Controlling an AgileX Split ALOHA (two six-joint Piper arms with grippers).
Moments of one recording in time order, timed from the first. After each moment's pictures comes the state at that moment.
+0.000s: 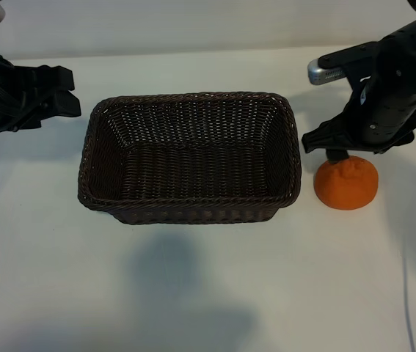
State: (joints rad) left arm -0.11 1.40 -1.03 -0.37 0.68 0.00; right arm 0.28 1.79 -1.17 -0.11 0.76 0.27
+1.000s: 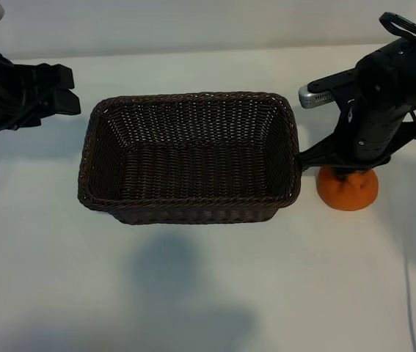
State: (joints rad) left arm -0.11 1.40 -1.03 -0.37 0.67 0.00; right arm 0.28 1.89 -1.17 -0.10 0.75 0.25
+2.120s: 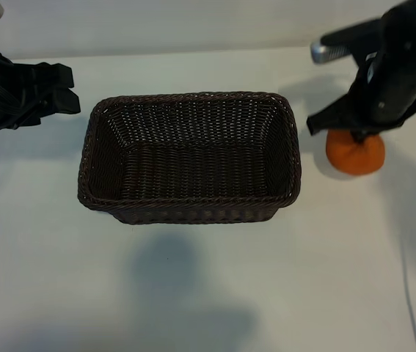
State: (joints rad) left arm -0.11 1.40 -1.03 -0.37 0.66 0.00; right arm 0.28 1.73 -1.27 -0.14 0.89 0.25
